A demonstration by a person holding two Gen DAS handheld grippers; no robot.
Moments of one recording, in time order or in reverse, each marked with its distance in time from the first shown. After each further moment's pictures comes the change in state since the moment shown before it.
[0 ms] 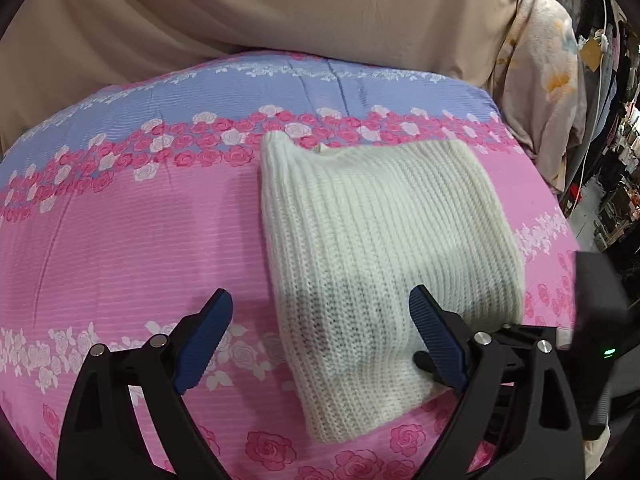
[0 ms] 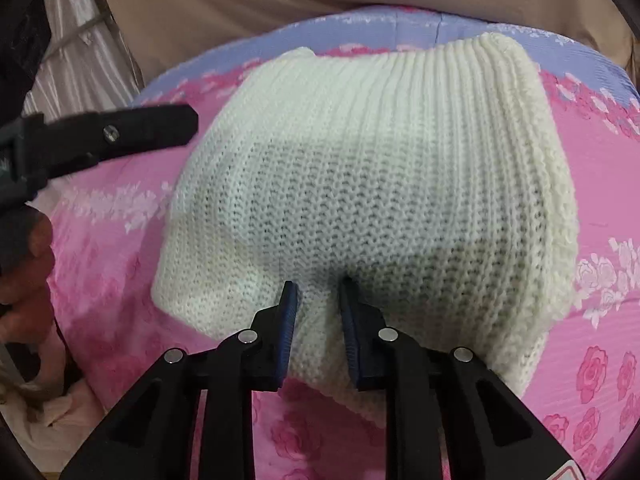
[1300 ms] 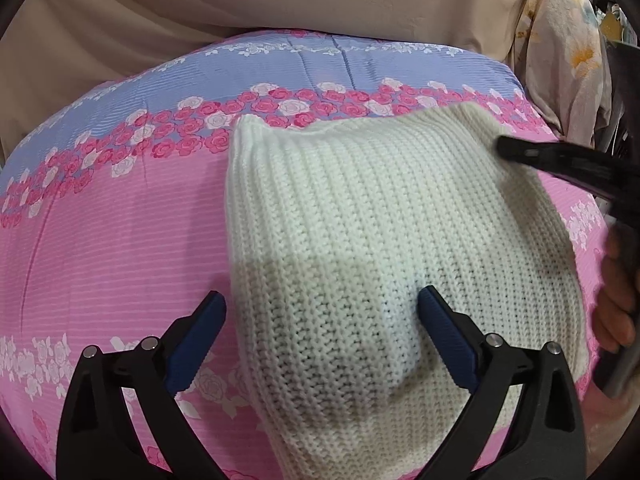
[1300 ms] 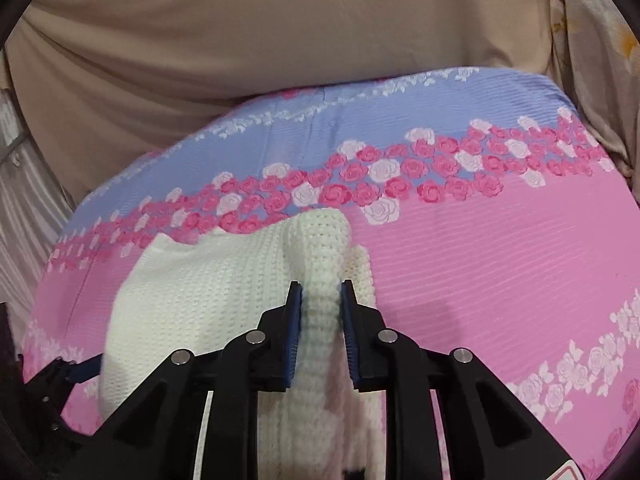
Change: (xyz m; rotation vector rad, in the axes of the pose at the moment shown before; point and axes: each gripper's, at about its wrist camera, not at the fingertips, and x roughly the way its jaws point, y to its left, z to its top) left arm 0.054 -0.019 0.005 0.021 0.039 0.083; right arm -0.036 -0.083 0.101 0.216 -0.235 -0.170
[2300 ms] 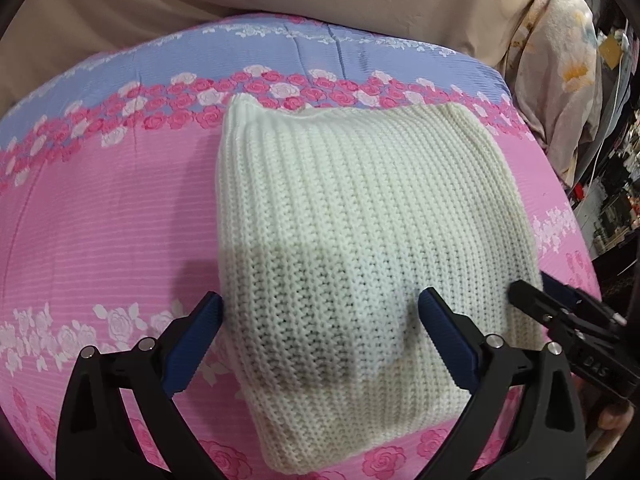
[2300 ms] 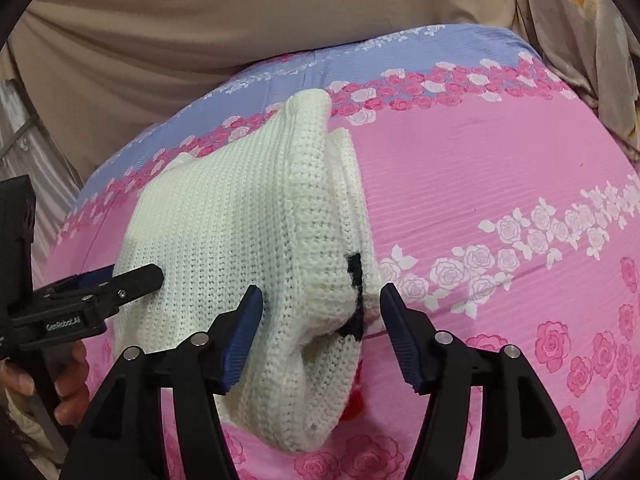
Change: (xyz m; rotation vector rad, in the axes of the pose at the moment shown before) left arm -0.009 0.002 -0.007 -0.077 0.060 -0.101; right arm -0.036 -0.012 -0.091 0.073 0.110 -0.011
